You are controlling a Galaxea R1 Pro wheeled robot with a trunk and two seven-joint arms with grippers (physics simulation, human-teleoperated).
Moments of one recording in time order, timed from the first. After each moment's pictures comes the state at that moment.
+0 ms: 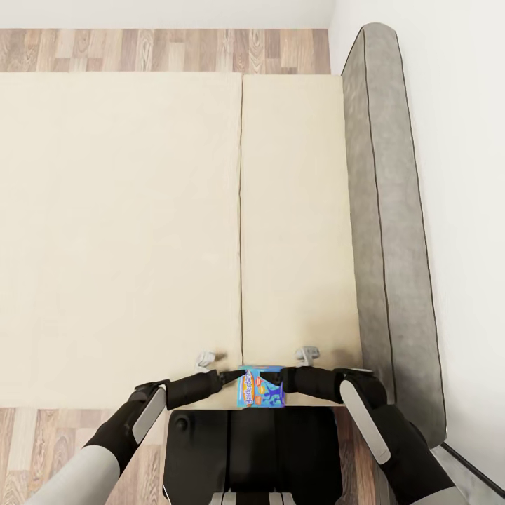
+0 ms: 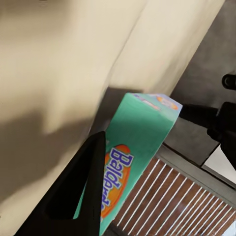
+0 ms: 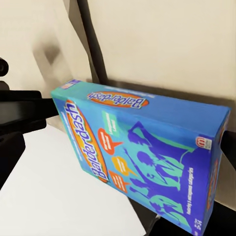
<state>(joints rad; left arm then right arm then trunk) -0.61 0.05 -0.17 -0.67 0.53 0.52 -0.87 -0.44 -0.07 0.23 -1.33 -0.47 0.85 0.37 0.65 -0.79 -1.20</state>
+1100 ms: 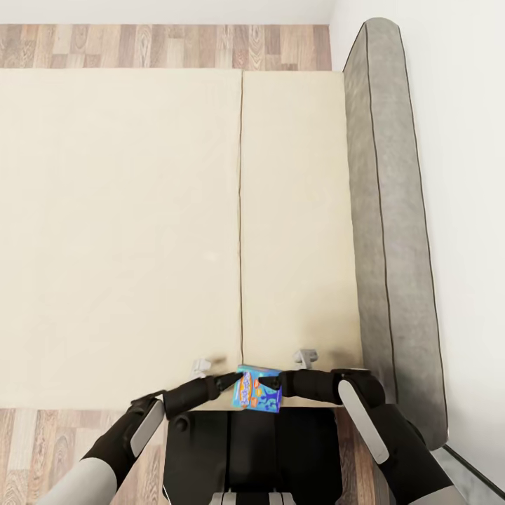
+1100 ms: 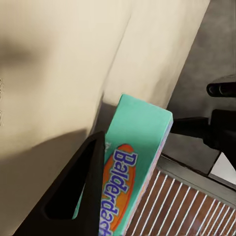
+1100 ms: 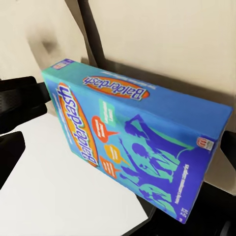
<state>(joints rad) -0.57 0.05 -0.17 -0.65 0.53 0.30 -0.95 -0.44 -0.06 0.24 -1.33 -0.46 0.91 0.36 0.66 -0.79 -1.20</state>
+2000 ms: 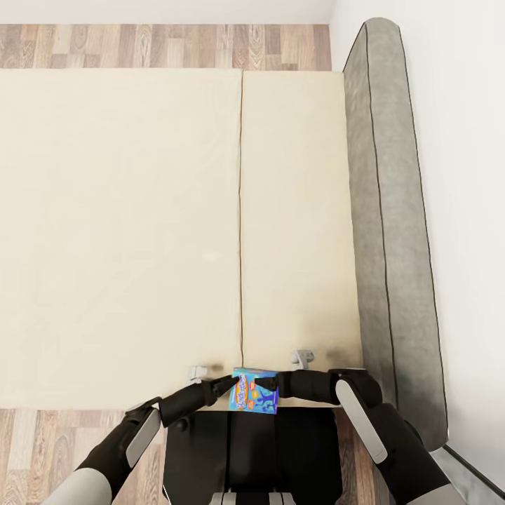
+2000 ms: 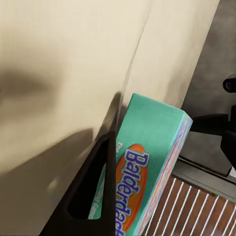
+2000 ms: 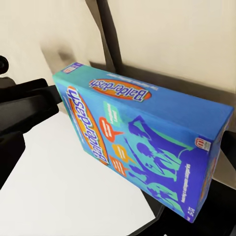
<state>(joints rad) -0.54 0.06 -0.16 -0.65 0.53 0.20 -0.93 -0.45 -0.06 0.26 -1.33 -0.49 0.91 0.36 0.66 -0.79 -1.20</state>
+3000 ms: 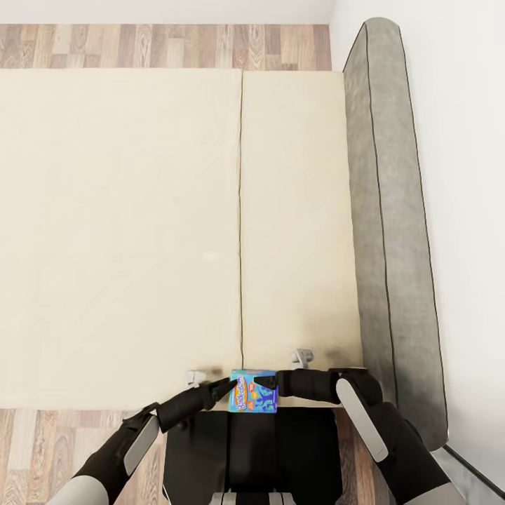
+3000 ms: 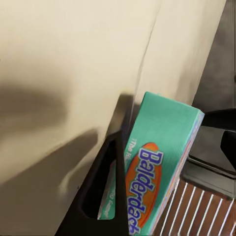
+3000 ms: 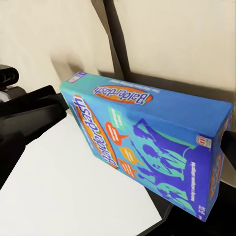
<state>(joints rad) -0.52 0.06 -0.17 -0.65 0.53 0.13 -0.91 -0.45 -0.07 0.26 -1.33 -0.52 0.92 0.37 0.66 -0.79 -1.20</state>
